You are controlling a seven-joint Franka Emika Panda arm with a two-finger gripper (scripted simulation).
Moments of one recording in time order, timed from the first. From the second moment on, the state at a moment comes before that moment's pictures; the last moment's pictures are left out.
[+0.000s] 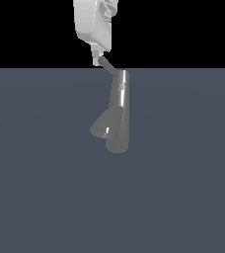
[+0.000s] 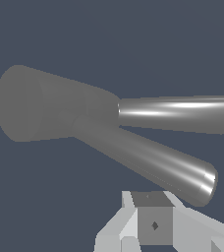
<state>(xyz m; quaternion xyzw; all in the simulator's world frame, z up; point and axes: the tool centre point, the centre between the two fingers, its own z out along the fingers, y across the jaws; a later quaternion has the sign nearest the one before) -0.004 0.042 0.302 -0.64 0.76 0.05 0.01</state>
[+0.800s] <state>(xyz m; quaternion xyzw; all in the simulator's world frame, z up) -0.028 -0.015 0.306 -0.65 0.76 0.05 0.01</state>
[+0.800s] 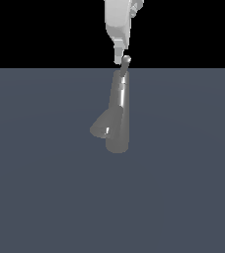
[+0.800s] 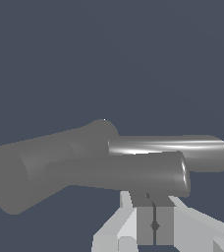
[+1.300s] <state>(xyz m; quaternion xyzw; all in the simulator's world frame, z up) -0.023 -0.039 0.305 -0.66 0.75 0.05 0.01</state>
